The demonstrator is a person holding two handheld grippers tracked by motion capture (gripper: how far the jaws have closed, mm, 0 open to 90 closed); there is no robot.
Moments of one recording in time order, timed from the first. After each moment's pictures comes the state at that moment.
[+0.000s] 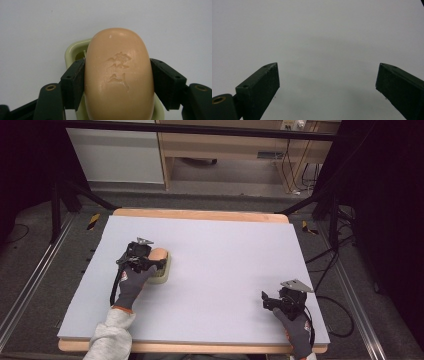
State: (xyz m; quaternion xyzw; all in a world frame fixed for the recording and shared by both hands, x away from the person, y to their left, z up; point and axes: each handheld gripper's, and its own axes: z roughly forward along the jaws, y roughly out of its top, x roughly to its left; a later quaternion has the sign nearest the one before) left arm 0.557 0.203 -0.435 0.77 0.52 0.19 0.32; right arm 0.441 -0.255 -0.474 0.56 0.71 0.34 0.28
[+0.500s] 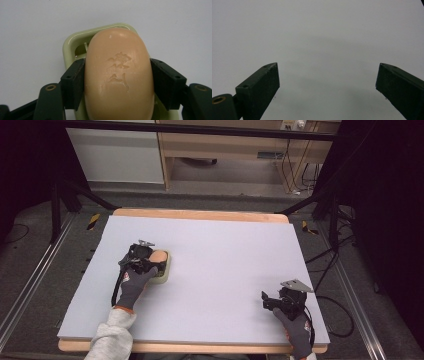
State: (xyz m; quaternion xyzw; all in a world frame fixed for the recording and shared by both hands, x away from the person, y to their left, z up) left arm 0.562 0.201 -0.448 0.77 0.52 0.18 0.31; right arm 0.441 -0.255 -0.474 0.56 0.71 0.34 0.28
